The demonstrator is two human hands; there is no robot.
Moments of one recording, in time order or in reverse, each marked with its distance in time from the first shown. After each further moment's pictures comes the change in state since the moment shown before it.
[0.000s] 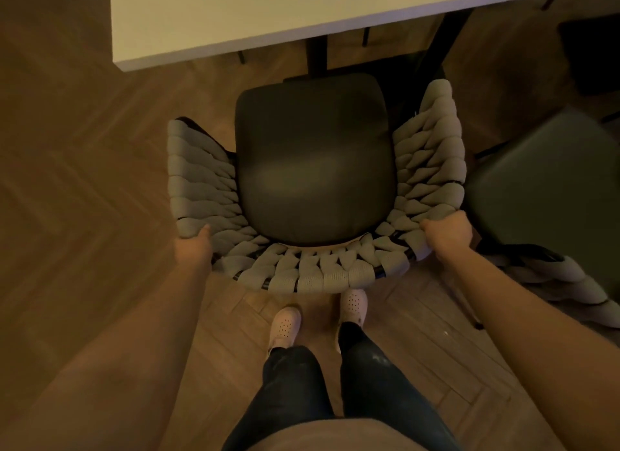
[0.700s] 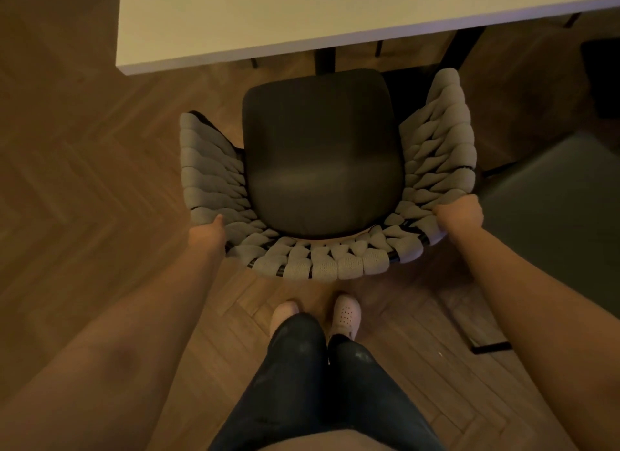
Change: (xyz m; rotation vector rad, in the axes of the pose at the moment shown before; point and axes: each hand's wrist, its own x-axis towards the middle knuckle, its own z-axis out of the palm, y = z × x) left_hand -0.029 0.031 0.052 0.077 -0.038 -0.077; right_hand 0.081 -0.037 -0.027 -0.093 -0.069 -0.016
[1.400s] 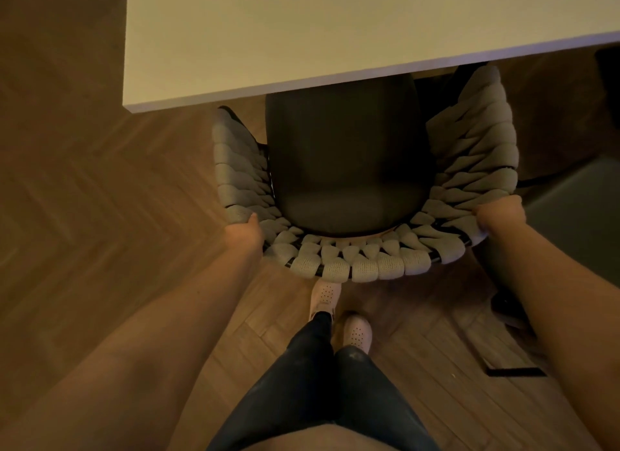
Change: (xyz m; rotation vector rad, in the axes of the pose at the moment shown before) left_hand 0.003 0.081 0.055 0.084 -0.023 -0.012; right_hand 0.065 -0.058 -0.031 -0.035 0.018 0.123
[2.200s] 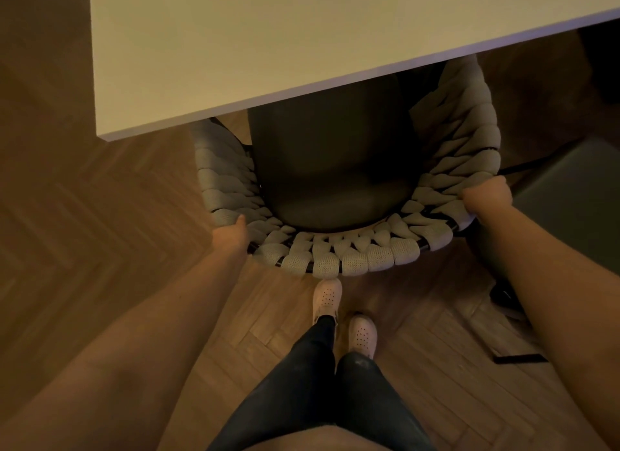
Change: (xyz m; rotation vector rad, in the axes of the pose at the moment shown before) left_hand 0.008 0.028 0.006 0.049 -0.060 0.072; right_hand 0.013 -0.019 -0.009 0.079 0.003 -0.037
